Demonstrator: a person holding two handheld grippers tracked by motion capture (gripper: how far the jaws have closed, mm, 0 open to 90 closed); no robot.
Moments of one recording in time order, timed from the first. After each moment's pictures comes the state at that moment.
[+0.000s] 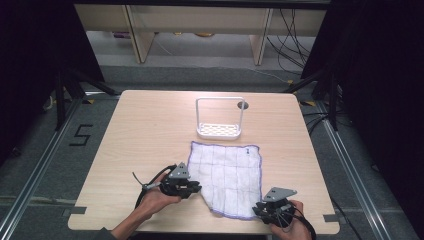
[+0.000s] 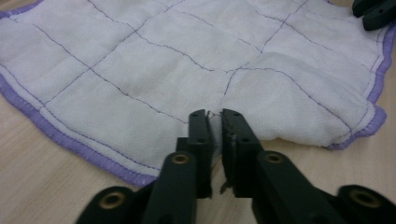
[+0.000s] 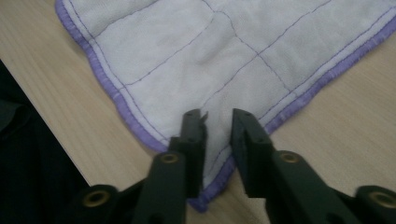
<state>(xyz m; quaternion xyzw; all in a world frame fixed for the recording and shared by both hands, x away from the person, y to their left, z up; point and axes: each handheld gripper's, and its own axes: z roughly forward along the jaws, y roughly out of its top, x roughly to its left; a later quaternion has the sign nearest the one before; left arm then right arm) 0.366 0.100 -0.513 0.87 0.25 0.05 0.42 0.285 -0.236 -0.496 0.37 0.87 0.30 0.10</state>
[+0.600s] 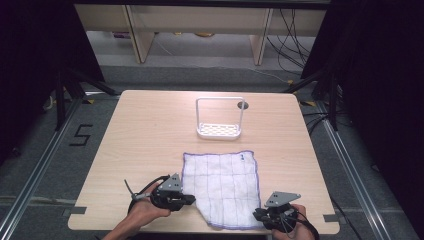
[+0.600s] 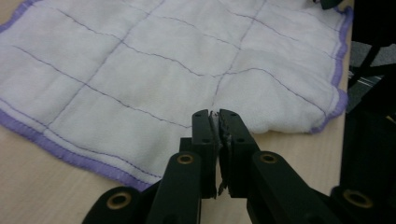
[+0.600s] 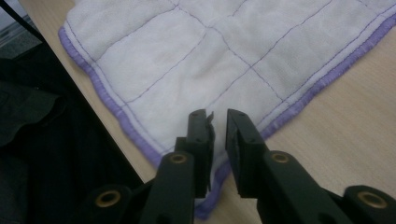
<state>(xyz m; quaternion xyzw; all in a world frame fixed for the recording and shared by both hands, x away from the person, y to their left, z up) 0.336 0.121 -0.505 0.88 0.22 0.03 0.42 0.273 -0.239 -0.491 0.36 0.87 0.32 0.08</state>
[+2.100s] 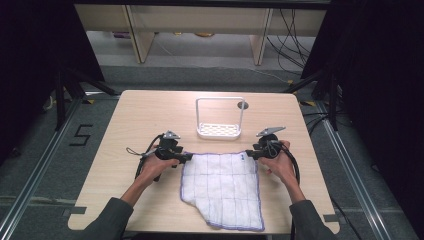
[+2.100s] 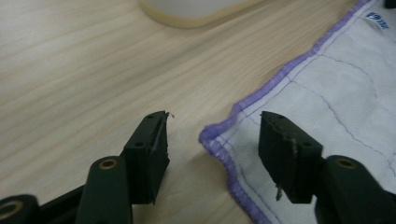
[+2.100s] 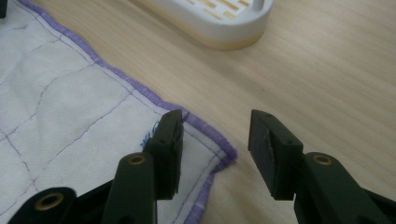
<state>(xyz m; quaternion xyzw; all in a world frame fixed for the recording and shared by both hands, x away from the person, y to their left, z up) 0.471 0.129 -0.514 0.82 0.40 0.09 0.39 0.476 -0.235 -0.491 0.41 0.84 0.33 0.13</state>
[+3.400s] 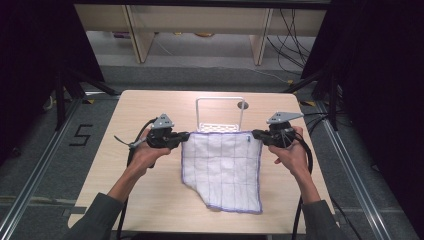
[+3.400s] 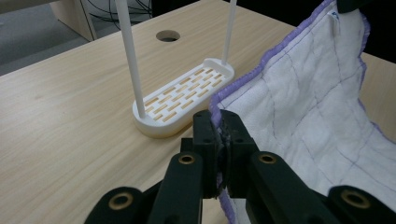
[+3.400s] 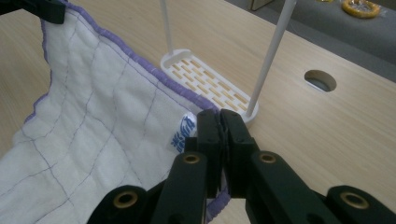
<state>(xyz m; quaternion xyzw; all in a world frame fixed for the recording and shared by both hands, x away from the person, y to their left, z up) 0.453 0.138 -0.424 0.80 0.31 0.14 0.49 0.448 -0.240 -0.392 0.34 0.83 0.40 0.18</state>
